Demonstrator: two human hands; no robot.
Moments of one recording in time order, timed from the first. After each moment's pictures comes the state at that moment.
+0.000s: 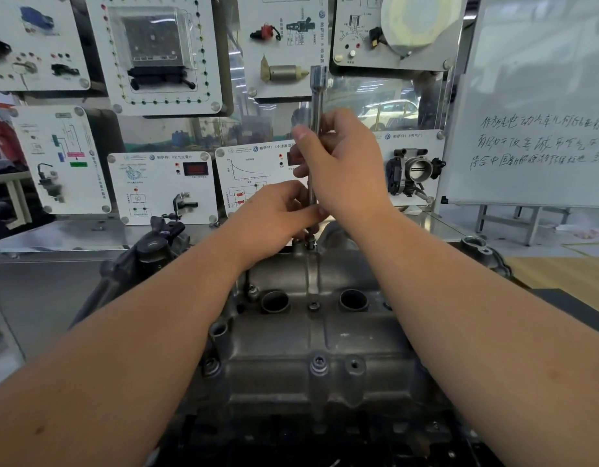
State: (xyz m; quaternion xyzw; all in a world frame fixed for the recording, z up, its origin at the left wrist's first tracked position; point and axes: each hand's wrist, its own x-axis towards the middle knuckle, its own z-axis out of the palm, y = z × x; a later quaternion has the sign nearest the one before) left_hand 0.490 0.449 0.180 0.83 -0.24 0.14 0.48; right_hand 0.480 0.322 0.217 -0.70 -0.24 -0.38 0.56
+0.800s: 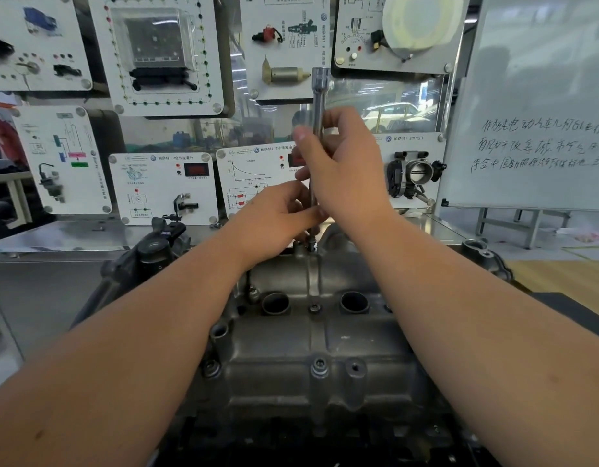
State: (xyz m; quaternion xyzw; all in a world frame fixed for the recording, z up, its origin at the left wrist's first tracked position) left_hand 0.494 0.450 0.180 0.83 -0.27 0.14 0.47; right_hand 0.482 0.323 0.217 -0.70 -0.24 -0.40 0.55
